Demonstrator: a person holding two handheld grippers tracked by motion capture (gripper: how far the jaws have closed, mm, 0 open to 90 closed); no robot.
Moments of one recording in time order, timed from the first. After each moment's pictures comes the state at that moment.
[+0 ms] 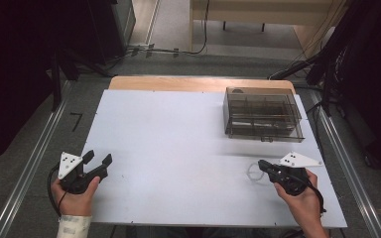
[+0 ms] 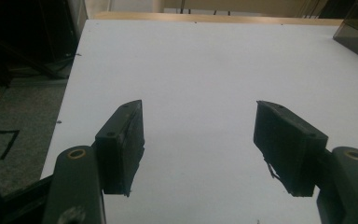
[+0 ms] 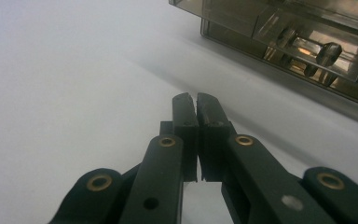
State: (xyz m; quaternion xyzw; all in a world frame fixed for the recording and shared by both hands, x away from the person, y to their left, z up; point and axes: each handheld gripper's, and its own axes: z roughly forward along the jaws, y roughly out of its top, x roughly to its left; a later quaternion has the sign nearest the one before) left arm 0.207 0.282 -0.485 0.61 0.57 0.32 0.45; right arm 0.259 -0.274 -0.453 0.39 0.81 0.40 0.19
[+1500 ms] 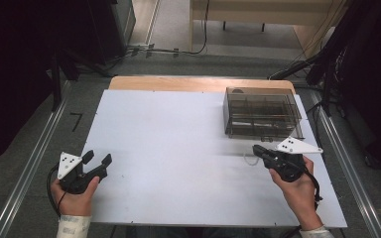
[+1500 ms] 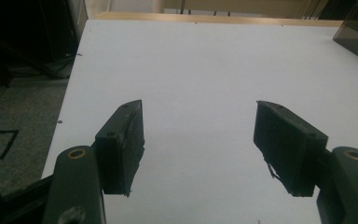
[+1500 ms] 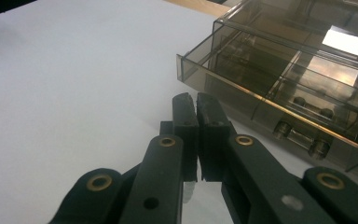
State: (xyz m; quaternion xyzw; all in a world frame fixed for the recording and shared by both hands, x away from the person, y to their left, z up) left arm 0.206 0.284 -0.485 0.61 0.57 0.32 0.45; right arm 0.277 -0.253 -0.419 0.37 0.79 0.44 0.21
